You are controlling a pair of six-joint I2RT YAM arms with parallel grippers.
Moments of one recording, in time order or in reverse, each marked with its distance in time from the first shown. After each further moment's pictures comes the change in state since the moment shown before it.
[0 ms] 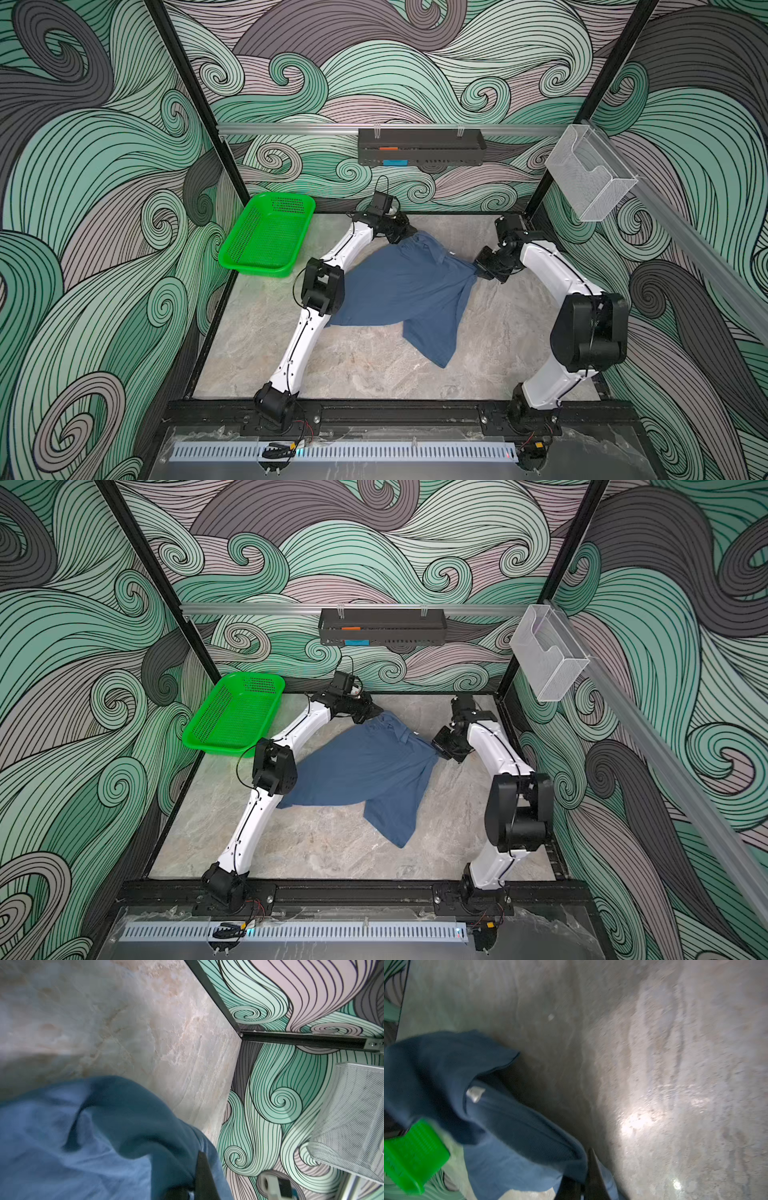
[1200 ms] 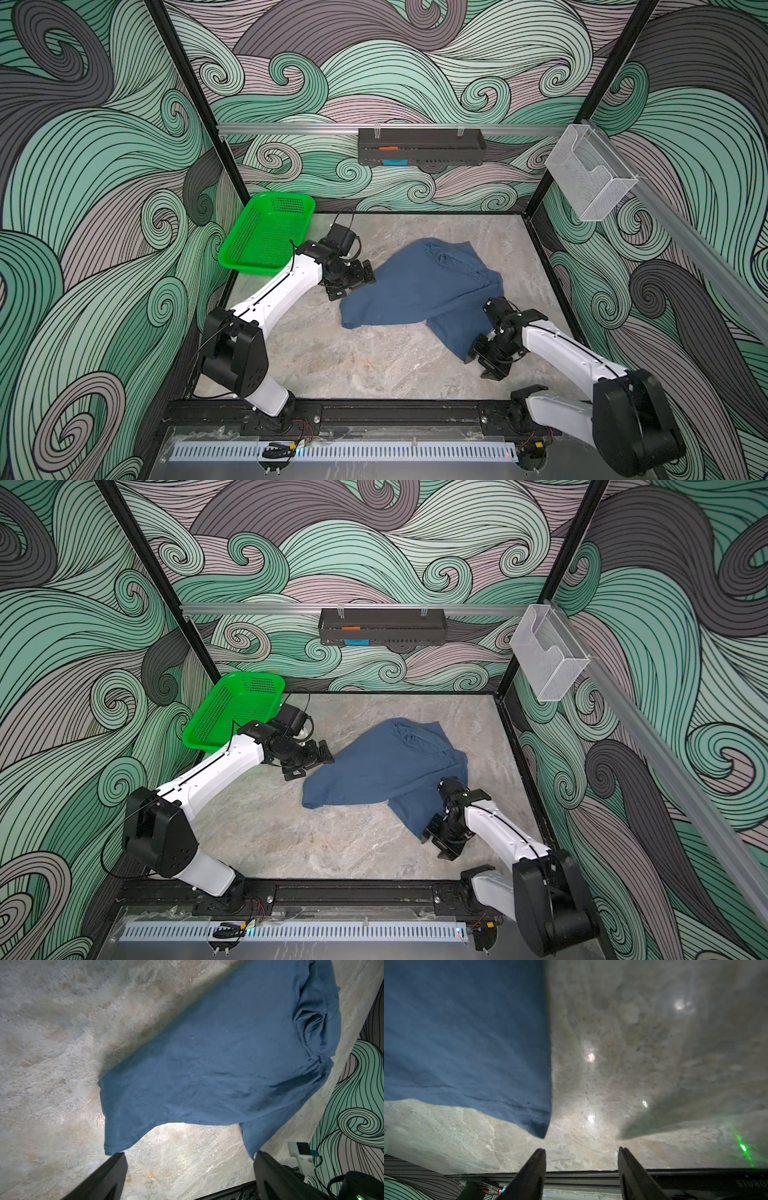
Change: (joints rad) left arm 0.002 -1.069 -1.210 -0.316 -0.346 0.318; right arm 0.260 -0.521 -0.861 0.014 -0.162 0.172
